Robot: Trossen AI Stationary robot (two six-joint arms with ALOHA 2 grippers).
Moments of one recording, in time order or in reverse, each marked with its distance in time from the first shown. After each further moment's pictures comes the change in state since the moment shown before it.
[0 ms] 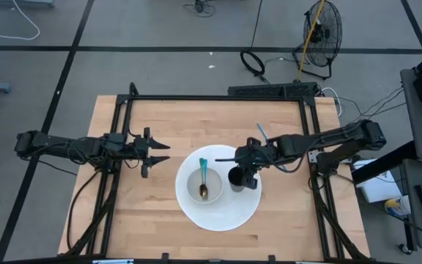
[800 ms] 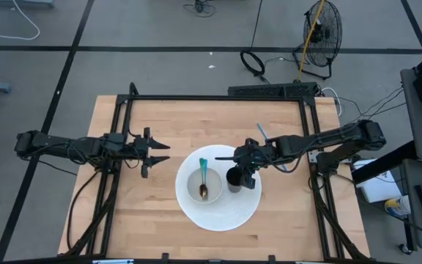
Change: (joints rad) left arm 0.000 0.000 0.000 0.000 0.000 0.000; right arm -0.017 0.001 -0.075 0.116 -0.026 -0.005
